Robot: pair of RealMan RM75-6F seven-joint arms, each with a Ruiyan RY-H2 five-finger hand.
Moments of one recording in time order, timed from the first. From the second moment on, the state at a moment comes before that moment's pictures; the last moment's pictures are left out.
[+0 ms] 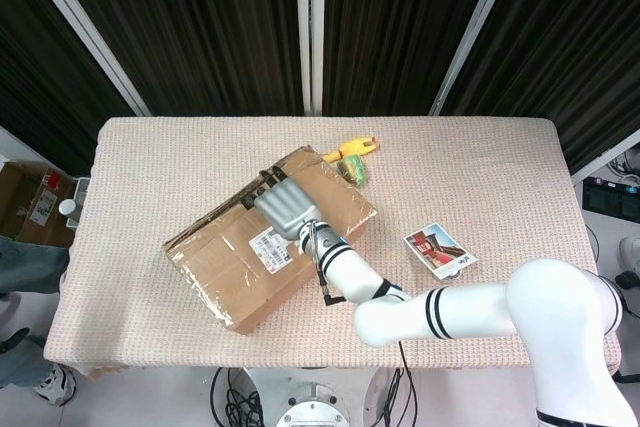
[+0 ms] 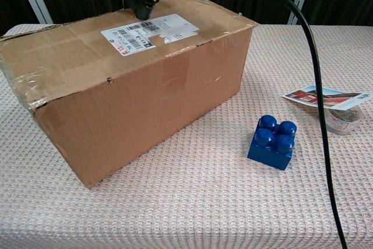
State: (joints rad) left arm 0.05 -0.92 0.02 -1.58 1.59 1.65 -0.20; right arm 1.55 -1.47 0.20 -1.66 -0.28 0.87 -0.72
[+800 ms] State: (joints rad) left arm 0.02 -0.89 0.01 -1.66 1.60 1.60 -0.17; right arm 1.45 -0.93 0.32 -2.11 -0.25 0.78 -0.55
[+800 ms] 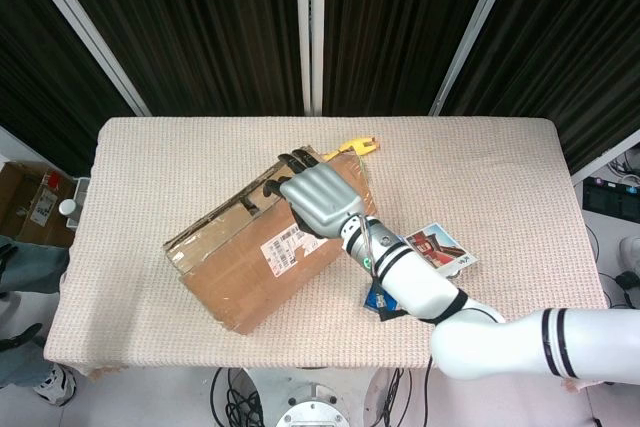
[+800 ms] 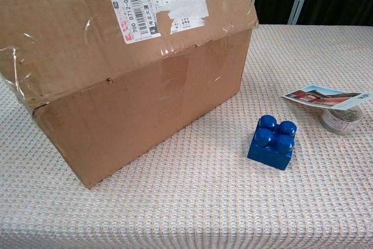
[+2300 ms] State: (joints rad) left arm 0.01 -0.88 0.02 -1.71 1.62 1.60 -0.16; right arm 1.10 -0.95 0.25 -2.20 -0.86 0.68 -0.55
